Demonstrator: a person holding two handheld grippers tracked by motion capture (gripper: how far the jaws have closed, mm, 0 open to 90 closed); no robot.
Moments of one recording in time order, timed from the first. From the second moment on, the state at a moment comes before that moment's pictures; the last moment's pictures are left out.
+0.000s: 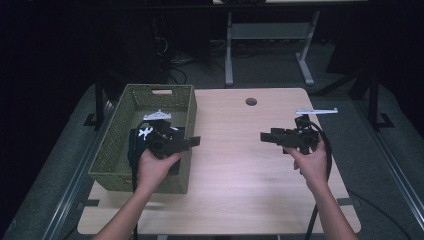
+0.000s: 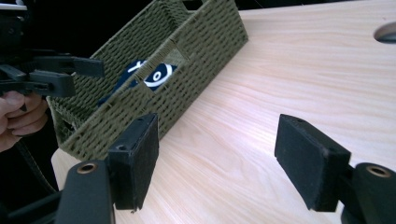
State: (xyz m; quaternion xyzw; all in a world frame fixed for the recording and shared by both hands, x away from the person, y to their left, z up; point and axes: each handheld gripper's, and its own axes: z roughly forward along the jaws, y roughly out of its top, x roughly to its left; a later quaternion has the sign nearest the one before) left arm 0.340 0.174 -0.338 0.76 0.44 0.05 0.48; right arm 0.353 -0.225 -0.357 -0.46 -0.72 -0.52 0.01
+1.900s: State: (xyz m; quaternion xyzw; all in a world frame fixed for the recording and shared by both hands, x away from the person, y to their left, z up) left arm 0.294 0.056 -0.380 0.81 0.34 0.01 0.48; right arm 0.263 -0.328 -0.418 -0.52 -0.69 -0.50 -0.05
